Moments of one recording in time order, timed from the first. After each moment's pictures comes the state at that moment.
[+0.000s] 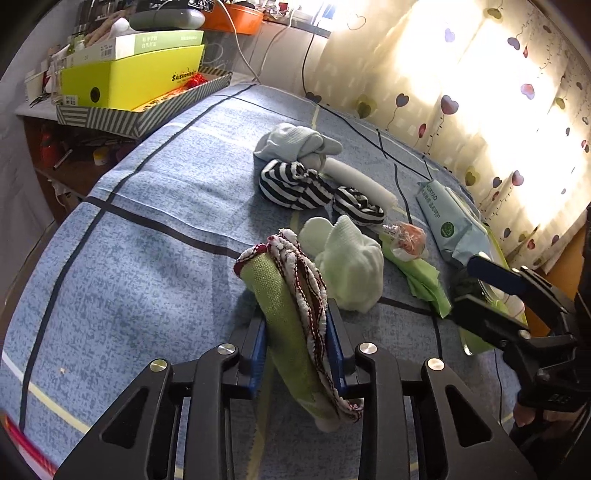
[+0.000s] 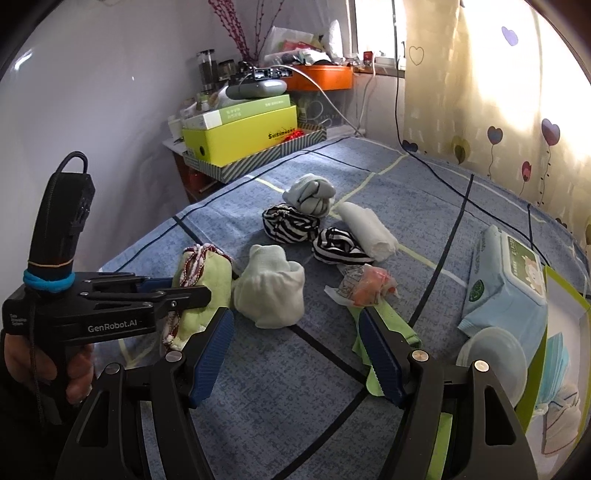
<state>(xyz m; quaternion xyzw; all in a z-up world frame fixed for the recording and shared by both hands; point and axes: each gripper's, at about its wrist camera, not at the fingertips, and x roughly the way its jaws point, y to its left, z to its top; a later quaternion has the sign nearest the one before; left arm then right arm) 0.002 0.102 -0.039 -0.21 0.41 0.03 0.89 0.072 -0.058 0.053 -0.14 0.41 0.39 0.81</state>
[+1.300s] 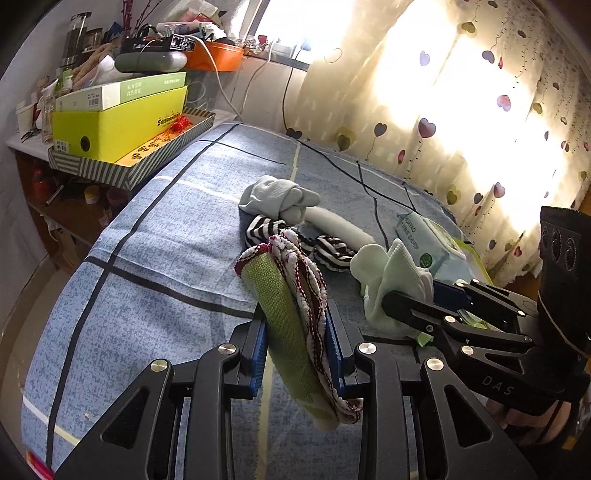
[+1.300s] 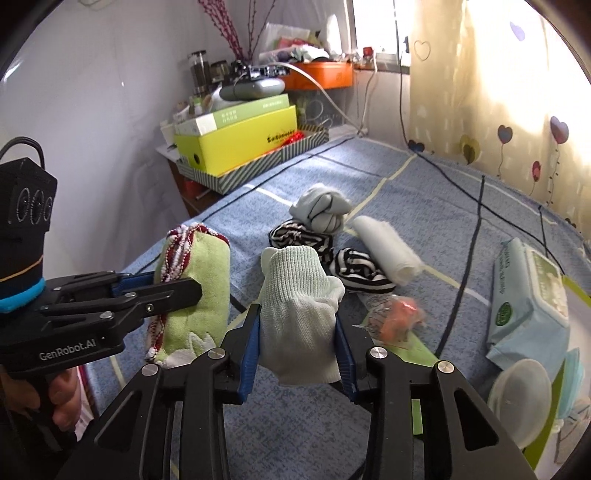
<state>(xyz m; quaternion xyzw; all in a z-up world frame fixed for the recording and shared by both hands) 0.007 0.105 -0.005 -0.19 0.36 0.01 0.91 0.085 -0.037 0.058 -0.11 0.41 0.37 0.82</state>
